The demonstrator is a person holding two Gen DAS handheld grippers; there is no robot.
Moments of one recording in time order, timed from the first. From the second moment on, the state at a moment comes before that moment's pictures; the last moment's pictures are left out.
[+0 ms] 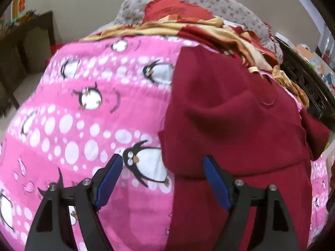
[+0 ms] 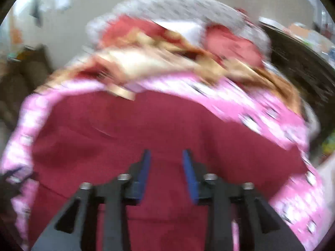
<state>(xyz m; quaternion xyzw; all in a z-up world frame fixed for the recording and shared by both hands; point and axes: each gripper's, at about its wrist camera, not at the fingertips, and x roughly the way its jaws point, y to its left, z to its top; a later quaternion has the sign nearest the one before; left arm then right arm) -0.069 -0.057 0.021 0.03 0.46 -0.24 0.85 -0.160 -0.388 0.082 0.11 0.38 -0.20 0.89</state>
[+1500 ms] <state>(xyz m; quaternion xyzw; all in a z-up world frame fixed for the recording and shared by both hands) -0.030 -0.094 0.014 0.06 0.47 -0.18 0.86 -0.171 -0.431 0.042 0.01 0.43 -0.18 0.88</state>
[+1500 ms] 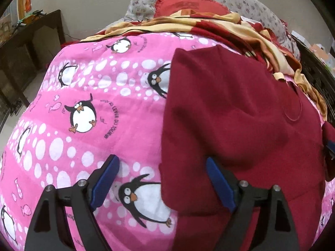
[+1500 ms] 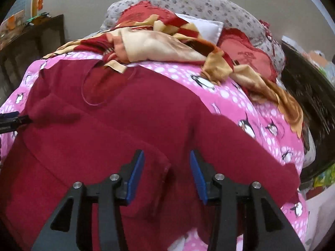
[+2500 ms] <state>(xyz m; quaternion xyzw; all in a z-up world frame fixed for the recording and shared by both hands) -0.046 -0.112 0.049 0.02 0.47 -0.06 0.88 -0.181 -0.443 0.028 0.09 0.41 -0.12 0.90</state>
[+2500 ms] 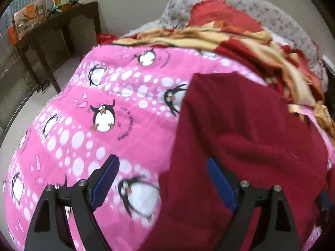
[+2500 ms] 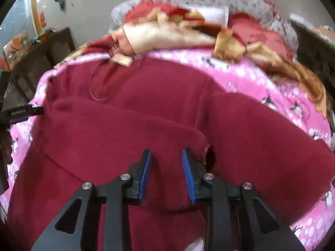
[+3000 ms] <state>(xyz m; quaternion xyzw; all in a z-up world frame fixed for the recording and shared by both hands) -0.118 -0.160 0.063 0.08 0.44 -0.19 0.88 -0.340 -0.563 0.072 0.35 0.27 -0.25 0.86</state>
